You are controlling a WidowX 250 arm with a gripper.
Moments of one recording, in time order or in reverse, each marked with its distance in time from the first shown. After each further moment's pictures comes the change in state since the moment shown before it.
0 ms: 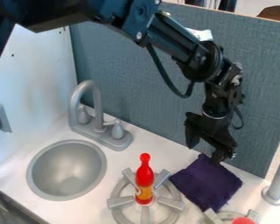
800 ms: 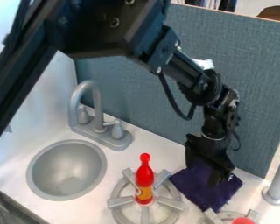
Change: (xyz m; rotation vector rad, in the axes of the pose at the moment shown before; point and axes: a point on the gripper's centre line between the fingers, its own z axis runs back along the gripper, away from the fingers) arm -0.010 -0.013 -0.049 -0.064 0.093 -0.057
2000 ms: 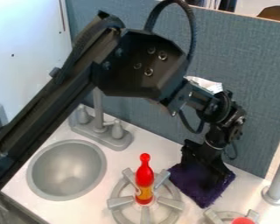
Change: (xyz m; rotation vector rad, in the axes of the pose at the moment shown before) arm 0.012 0.023 -0.034 0.172 0.097 0.135
